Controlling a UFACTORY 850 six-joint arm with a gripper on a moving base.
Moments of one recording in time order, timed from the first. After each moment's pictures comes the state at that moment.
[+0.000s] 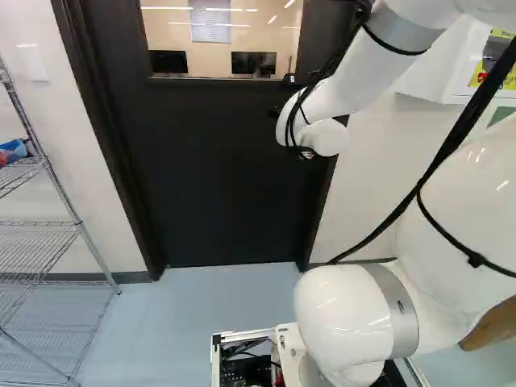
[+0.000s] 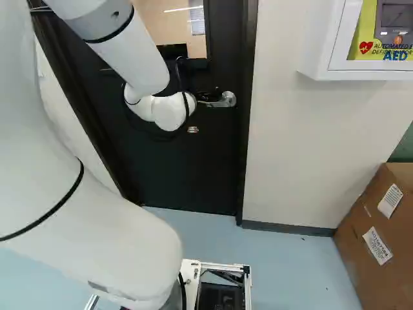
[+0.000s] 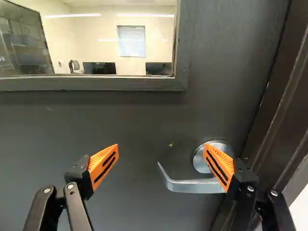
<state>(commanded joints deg) -4.6 8.3 -32.1 0.0 47.2 0.0</state>
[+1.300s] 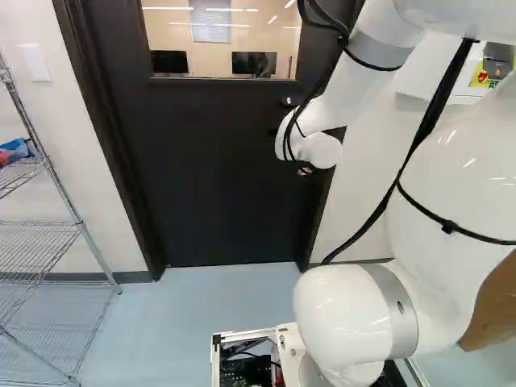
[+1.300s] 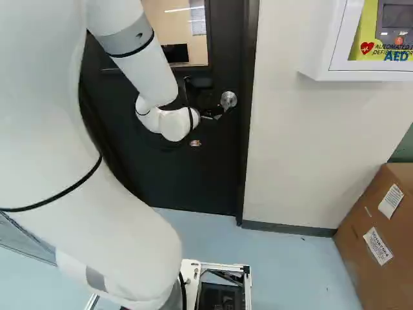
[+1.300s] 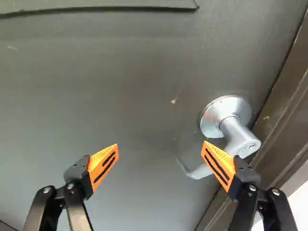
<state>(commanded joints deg) -5.0 1.4 -30.5 0.0 47.2 0.0</state>
